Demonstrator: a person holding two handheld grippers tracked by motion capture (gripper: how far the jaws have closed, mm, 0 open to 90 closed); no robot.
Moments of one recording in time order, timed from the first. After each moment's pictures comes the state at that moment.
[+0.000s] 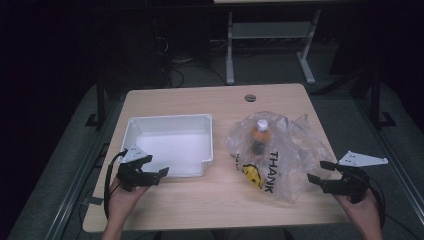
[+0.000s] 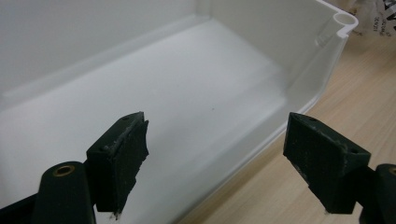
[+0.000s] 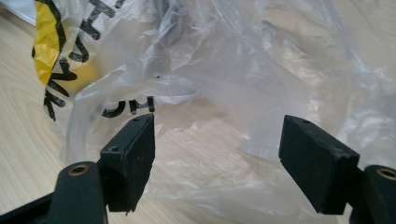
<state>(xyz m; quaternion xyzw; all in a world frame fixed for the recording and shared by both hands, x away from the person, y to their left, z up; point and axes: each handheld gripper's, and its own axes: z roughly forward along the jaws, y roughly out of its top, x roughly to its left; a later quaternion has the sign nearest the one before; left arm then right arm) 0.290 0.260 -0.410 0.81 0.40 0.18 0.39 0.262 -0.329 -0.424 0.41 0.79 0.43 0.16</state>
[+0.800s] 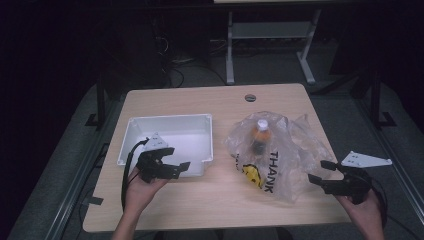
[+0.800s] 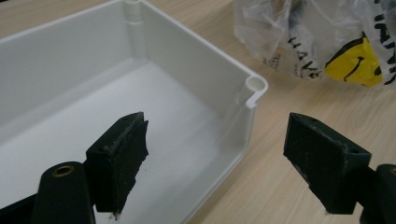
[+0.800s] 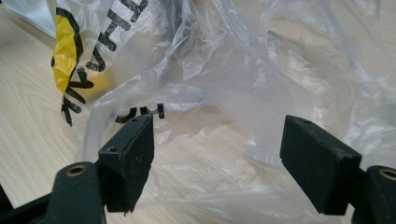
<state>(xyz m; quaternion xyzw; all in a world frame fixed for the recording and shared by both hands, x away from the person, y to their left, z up) 0.304 0.199 -0.375 0.83 0.35 0.13 0.41 0.257 -0.330 -0.418 0.41 0.79 0.44 0.15</state>
